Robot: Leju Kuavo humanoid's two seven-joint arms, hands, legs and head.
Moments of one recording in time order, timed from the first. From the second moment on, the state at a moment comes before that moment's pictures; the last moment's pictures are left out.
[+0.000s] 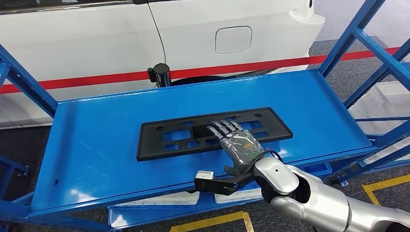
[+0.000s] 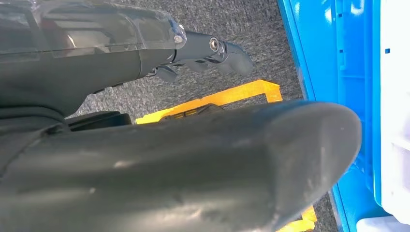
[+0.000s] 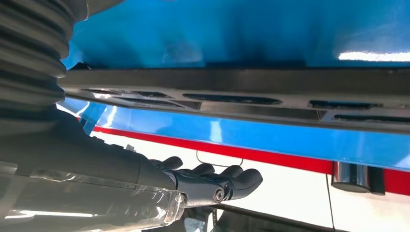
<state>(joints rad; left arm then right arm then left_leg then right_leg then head) -0.19 -0.09 -1.14 -0.24 0.94 0.24 -0.27 -0.48 -0.64 0.96 -1.95 0.74 0.19 0.58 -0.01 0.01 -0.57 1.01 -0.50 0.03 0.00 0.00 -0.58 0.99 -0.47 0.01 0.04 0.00</state>
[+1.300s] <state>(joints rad) -0.22 -0.13 -1.14 -0.24 0.86 0.22 -0.22 -0.67 -0.41 1.04 -1.53 0.81 0.03 0.59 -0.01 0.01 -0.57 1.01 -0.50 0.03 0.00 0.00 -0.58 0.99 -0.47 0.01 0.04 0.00</state>
